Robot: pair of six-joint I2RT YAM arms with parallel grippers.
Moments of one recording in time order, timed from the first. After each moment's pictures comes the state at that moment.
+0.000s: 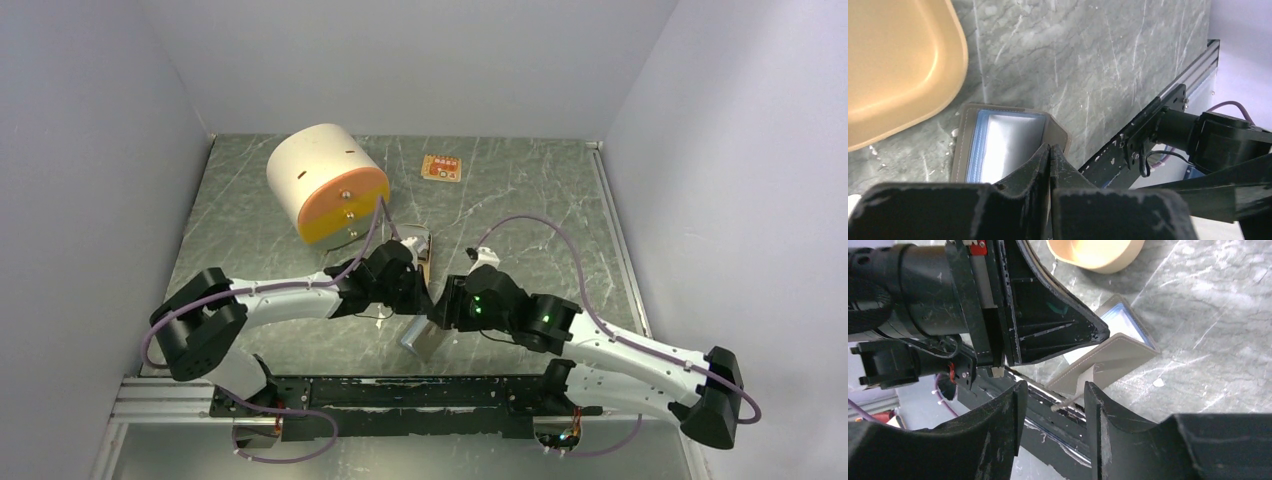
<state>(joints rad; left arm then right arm) -0.97 1.51 0.79 0.00 0.16 -0.88 1.03 0.88 0.66 -0.45 0.14 0.90</state>
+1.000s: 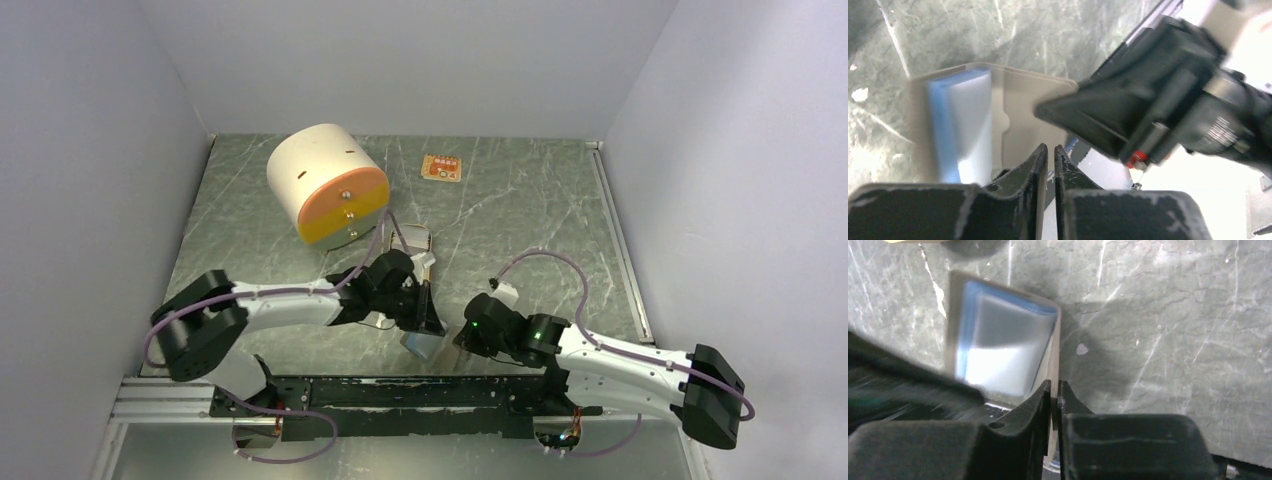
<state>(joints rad) -1.02 1.56 0.76 0.08 0.38 -0.96 1.06 0.88 0.43 -0.50 0.22 1.26</state>
